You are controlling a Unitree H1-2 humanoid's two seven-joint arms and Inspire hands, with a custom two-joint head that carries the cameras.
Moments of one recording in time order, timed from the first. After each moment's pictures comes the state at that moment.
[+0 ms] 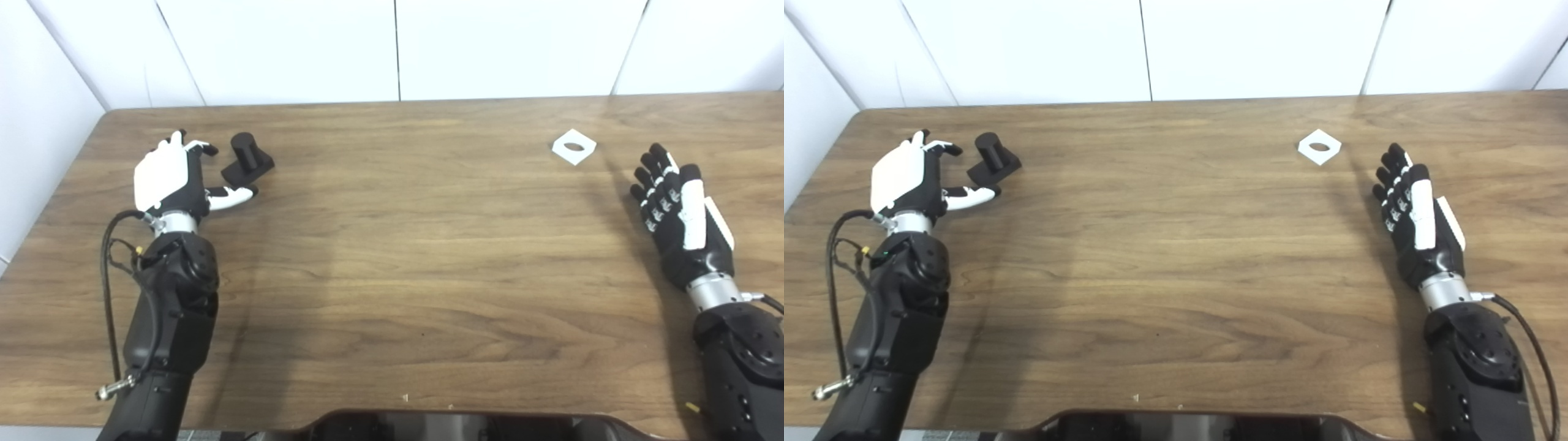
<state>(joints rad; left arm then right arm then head) -0.32 0.33 0.00 0.11 0.93 0.47 -0.04 -0.13 -0.27 -0.20 0.10 0.27 0.03 0.21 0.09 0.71</state>
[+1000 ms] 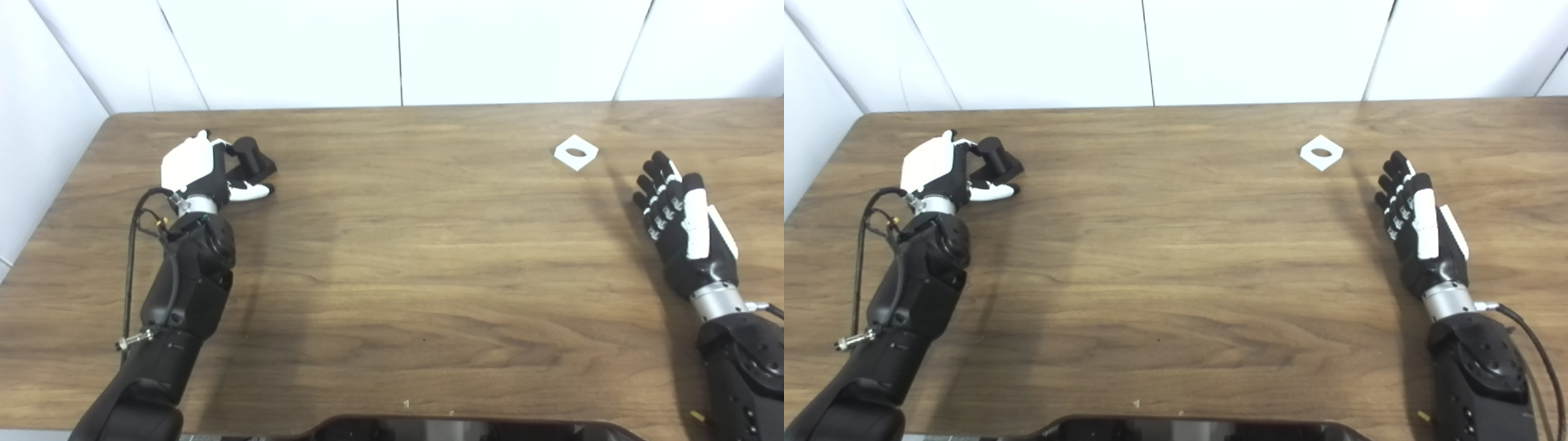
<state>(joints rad) -0.46 0.36 -0.13 0.37 0.86 0.46 0.03 -0.11 -0.27 -0.21 0.07 0.27 0.03 0.21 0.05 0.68</state>
